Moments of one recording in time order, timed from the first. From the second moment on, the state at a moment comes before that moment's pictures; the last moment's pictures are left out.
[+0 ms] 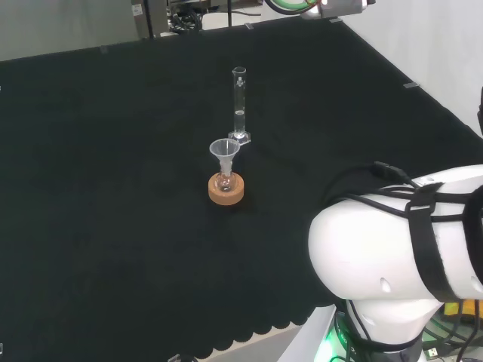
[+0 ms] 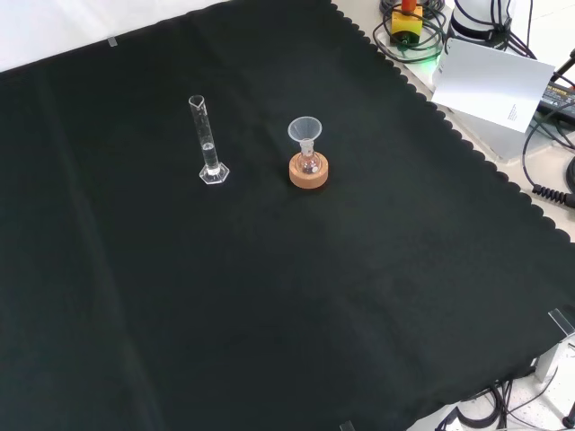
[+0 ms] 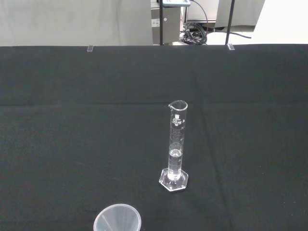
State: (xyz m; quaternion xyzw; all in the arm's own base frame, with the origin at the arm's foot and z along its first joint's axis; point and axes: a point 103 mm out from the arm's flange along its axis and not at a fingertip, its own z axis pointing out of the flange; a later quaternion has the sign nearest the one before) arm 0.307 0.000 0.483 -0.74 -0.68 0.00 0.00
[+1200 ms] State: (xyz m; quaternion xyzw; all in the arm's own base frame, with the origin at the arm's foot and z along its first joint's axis) arm 0.337 -0.048 0.441 -0.76 -0.65 -0.01 0.02
